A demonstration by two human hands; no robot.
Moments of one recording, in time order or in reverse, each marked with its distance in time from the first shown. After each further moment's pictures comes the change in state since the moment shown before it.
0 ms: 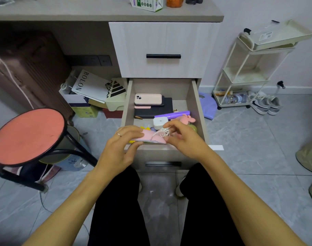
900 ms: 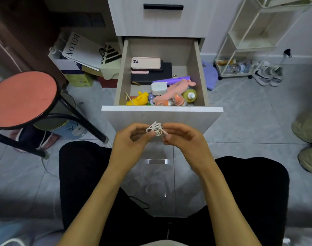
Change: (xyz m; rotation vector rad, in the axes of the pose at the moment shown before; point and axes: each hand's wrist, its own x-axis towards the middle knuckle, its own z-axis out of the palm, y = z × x) left_hand -0.075 0.075 0.027 -0.486 0.008 -0.711; right_hand -0.122 -0.002 0.053 0.628 0.106 0.181
